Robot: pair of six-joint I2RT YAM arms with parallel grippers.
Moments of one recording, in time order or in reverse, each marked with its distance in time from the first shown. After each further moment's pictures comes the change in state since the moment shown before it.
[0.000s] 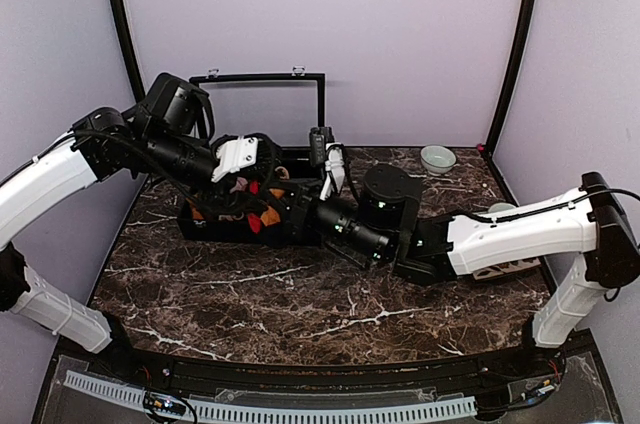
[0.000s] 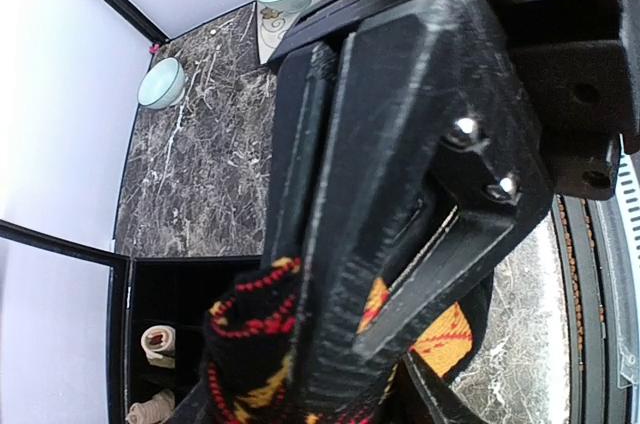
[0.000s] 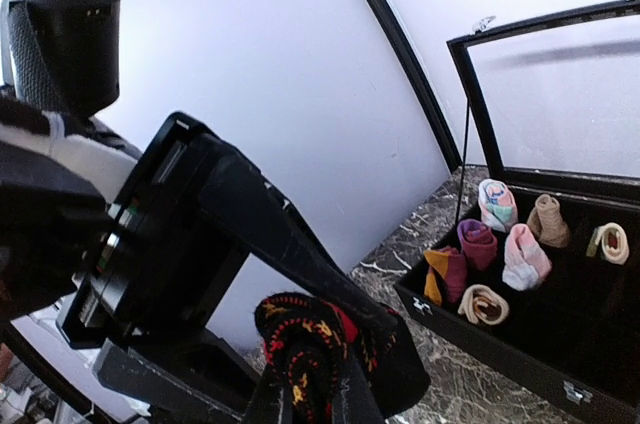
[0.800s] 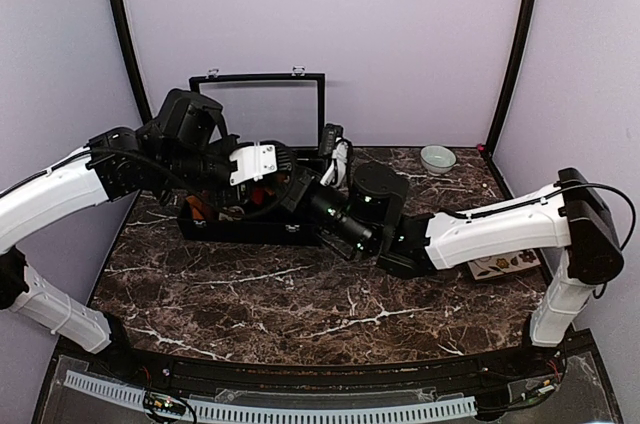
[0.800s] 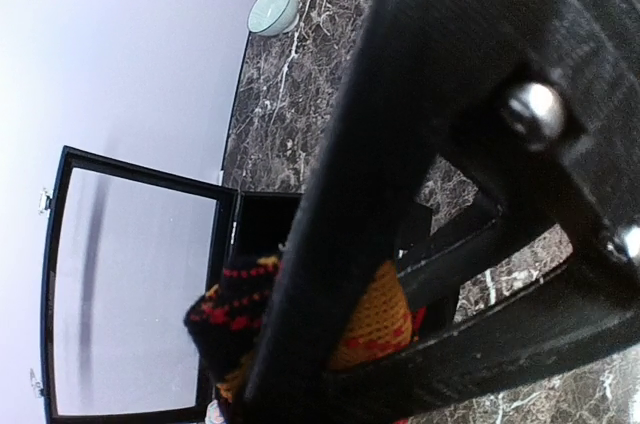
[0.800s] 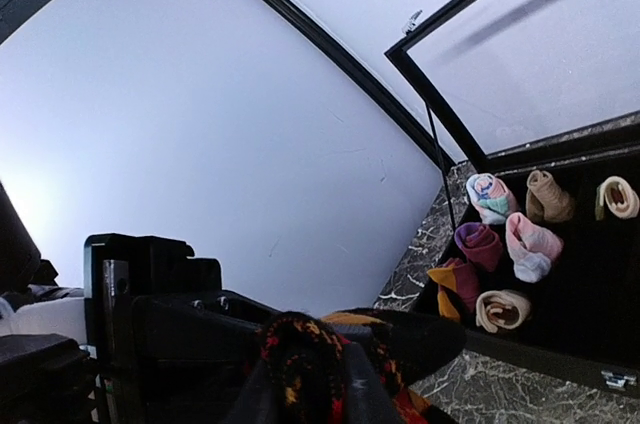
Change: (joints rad) left arm -0.086 -0.002 -0.118 0.236 -0.443 0.043; right arm -0.052 0.112 0.034 0.144 0.074 0.315
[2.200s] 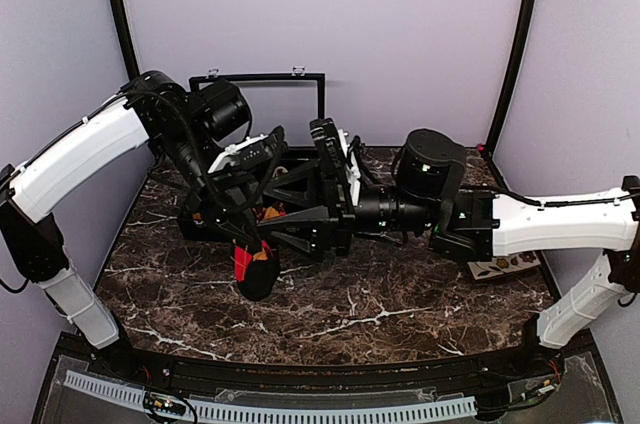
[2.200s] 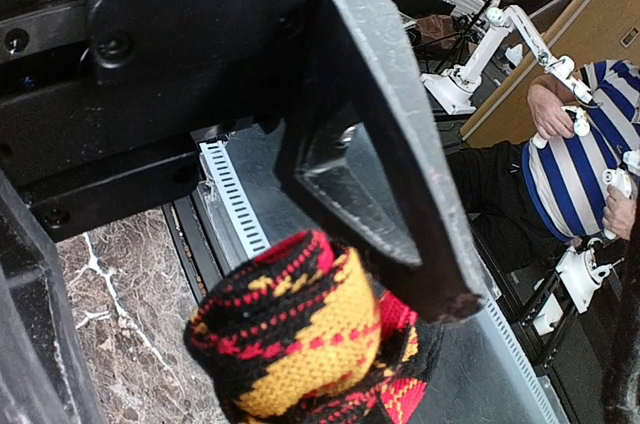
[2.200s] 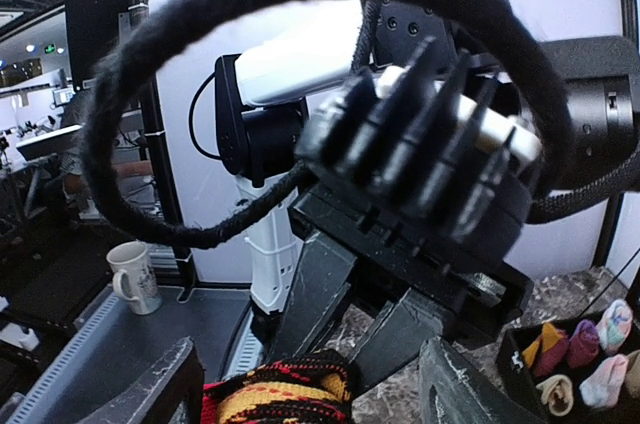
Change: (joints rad) left arm 0.082 0.311 0.489 -0.907 1.249 0.051; right arm 0.014 -0.284 -0.021 -0.283 -0.725 -0.657
